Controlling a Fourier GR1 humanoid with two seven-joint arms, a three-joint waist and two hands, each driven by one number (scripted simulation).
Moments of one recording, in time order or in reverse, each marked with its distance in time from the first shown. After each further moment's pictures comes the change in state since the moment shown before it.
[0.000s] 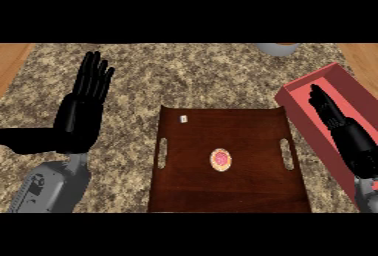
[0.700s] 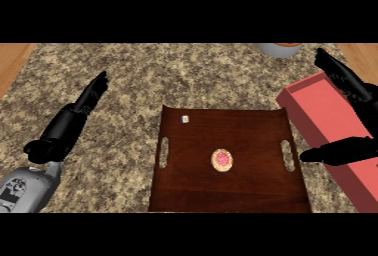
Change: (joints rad) left arm 0.048 0.236 -0.082 0.083 -0.211 -0.198 -0.020; right arm -0.196 -0.106 -0.039 -0.036 0.070 0.171 -0.225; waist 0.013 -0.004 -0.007
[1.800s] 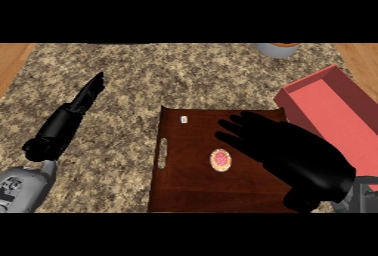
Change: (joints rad) left arm 0.007 -0.006 0.049 0.028 -0.048 -0.067 -0.007; right arm -0.160 -0.047 0.468 -0.318 0.562 0.336 0.400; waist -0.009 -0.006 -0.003
